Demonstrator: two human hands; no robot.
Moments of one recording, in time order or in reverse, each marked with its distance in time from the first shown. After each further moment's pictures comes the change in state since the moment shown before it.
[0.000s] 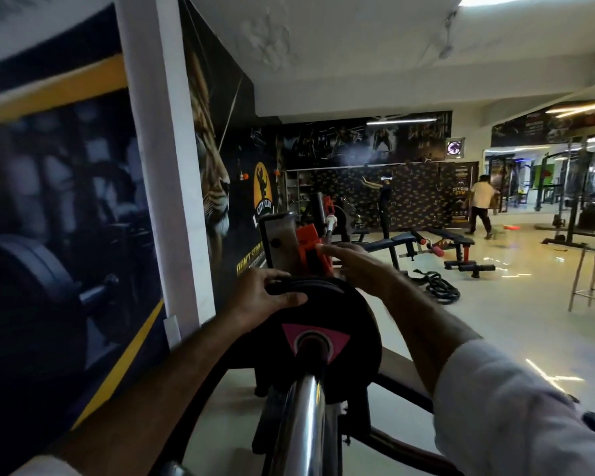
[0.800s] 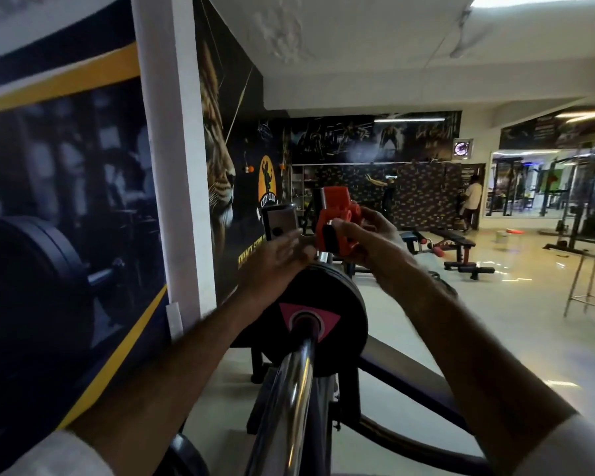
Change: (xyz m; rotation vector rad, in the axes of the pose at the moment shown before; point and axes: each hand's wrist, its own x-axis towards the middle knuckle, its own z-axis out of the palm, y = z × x) left_hand -0.039 0.063 0.002 -0.347 0.067 0.100; right_hand -0.152 -0.060 0.030 0.344 0.176 -0.376
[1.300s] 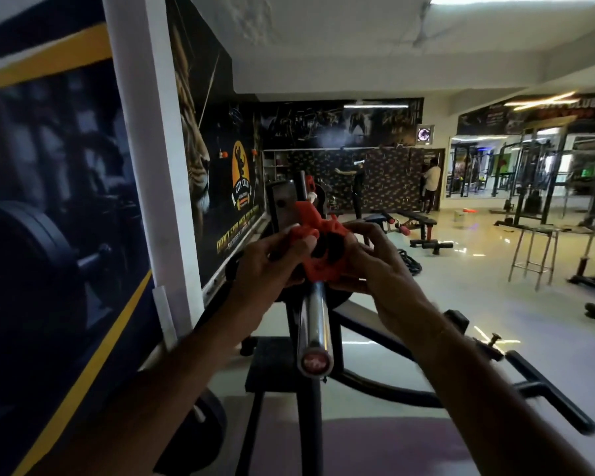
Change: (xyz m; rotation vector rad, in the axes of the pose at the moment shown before) left_hand -0.166 0.064 -0.055 -0.411 -0.095 0.010; right_hand -0.209 -0.027 0.089 -0.035 -0.023 -0.002
